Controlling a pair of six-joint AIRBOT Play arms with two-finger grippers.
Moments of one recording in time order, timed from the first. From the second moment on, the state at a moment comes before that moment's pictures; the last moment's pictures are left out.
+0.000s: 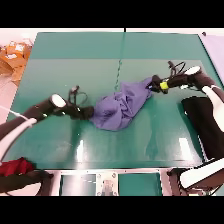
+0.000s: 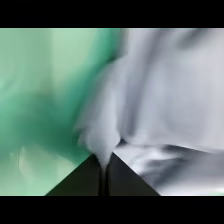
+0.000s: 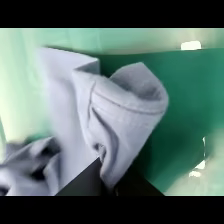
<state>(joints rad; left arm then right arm) -0.30 -1.33 0.87 0.86 -0.76 -1.47 -0.17 -1.73 1.42 -0.77 1.13 1.38</state>
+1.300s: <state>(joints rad) -0.10 -1.27 1.94 1.26 -1.09 -1.44 -0.37 -0.86 1.37 -0.63 1.11 1.30</state>
